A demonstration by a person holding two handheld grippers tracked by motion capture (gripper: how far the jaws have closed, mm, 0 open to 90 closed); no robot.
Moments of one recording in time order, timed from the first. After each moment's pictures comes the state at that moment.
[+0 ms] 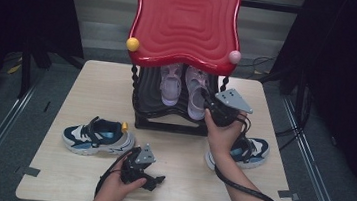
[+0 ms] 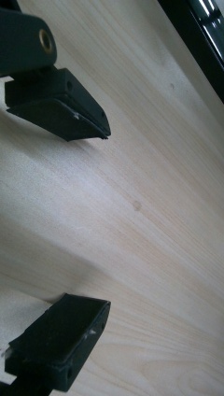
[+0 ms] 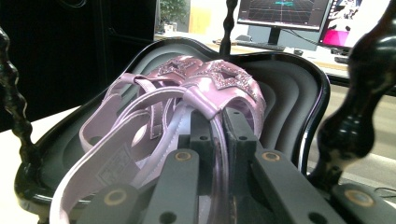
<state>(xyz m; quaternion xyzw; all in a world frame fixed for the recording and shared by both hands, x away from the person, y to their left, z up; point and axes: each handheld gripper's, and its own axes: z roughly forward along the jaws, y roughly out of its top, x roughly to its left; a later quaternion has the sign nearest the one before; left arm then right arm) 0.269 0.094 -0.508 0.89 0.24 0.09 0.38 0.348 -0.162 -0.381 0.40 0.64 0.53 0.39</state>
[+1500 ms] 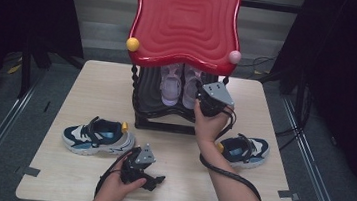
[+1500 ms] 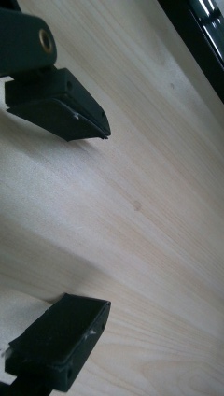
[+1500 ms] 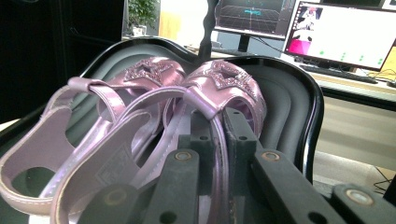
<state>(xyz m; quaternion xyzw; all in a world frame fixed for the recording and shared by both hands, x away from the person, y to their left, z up) 0.269 0.094 -0.508 0.89 0.24 0.09 0.38 0.384 -0.137 -0.395 0.42 0.61 0.50 0.45</state>
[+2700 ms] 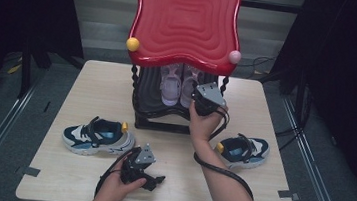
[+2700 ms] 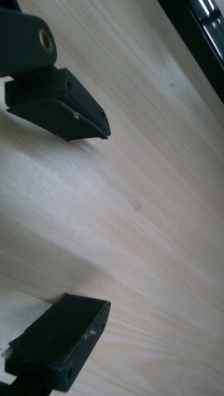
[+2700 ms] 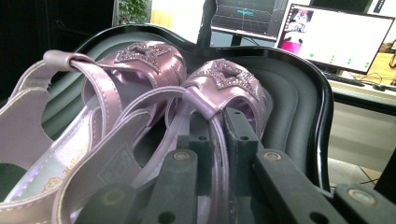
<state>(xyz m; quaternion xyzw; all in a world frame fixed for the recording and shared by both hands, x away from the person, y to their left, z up) 0.269 0.094 -0.508 0.89 0.24 0.09 0.39 0.398 -0.126 -0.413 0.42 0.61 0.48 0.47</state>
